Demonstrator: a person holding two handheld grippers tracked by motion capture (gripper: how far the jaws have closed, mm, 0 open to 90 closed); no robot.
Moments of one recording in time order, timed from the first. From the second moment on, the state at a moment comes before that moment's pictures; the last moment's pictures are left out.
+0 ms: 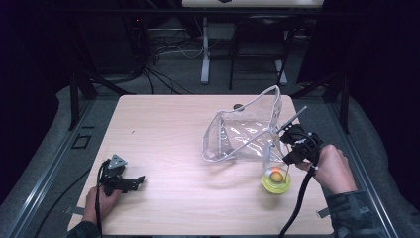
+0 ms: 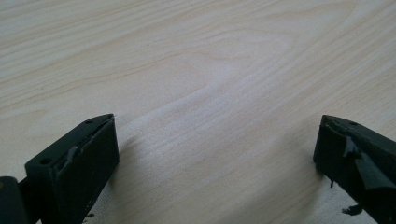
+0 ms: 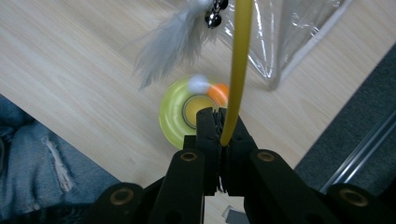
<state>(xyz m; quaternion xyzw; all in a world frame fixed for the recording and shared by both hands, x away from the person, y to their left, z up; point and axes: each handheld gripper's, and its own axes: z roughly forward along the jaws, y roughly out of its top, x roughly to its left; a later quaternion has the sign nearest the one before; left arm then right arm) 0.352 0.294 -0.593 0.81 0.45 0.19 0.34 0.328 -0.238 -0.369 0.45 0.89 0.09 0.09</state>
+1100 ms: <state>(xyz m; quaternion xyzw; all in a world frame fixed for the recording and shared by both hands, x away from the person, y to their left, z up) 0.352 0.294 -0.593 0.81 0.45 0.19 0.34 0.345 -0.309 -0.342 0.52 0.85 0.06 0.11</state>
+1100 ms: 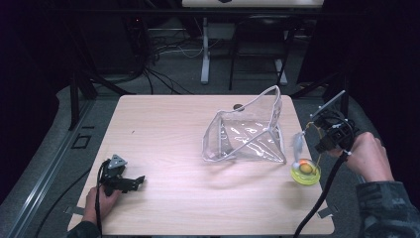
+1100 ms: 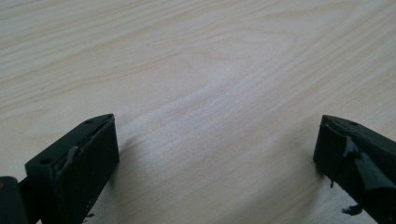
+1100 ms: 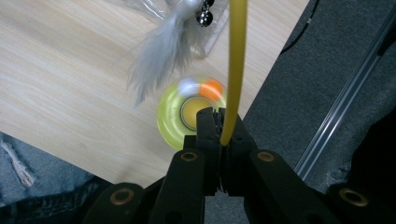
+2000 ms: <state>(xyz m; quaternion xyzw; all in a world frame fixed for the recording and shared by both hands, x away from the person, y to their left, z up) 0.352 0.294 -0.593 0.81 0.45 0.19 0.34 0.368 -0.338 -0.326 0.56 0.82 0.06 0.11</state>
